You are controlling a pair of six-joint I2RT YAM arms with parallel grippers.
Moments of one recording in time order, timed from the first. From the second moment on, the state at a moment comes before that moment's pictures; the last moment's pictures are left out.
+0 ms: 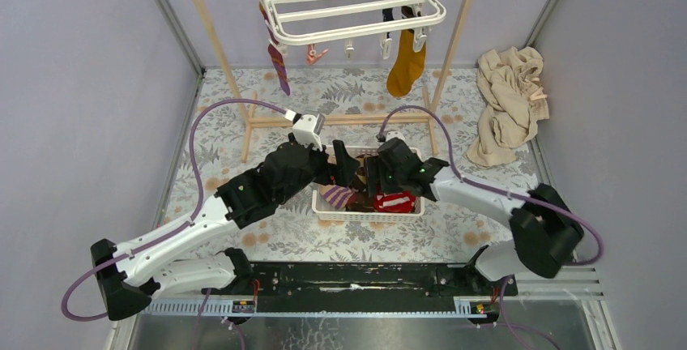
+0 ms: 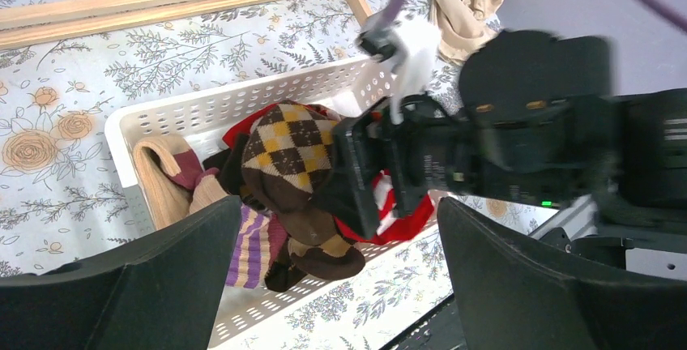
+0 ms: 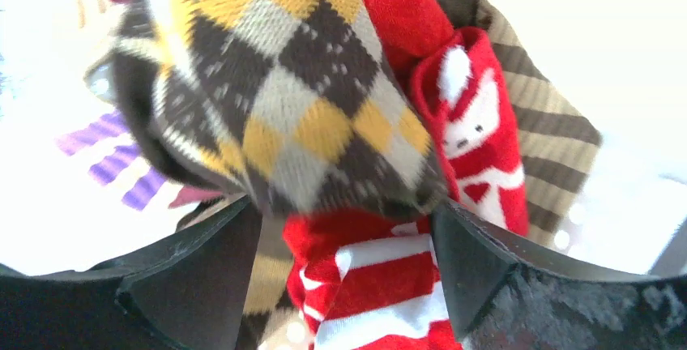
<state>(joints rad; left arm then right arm) -0.96 1.01 0.96 -0.31 -0.29 -0.54 0.77 1.49 0.85 -0.30 0.11 0.53</state>
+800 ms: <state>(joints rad) -0.96 1.02 0.96 -0.31 -0.29 -0.55 0.77 1.55 0.86 -0.25 0.00 0.46</state>
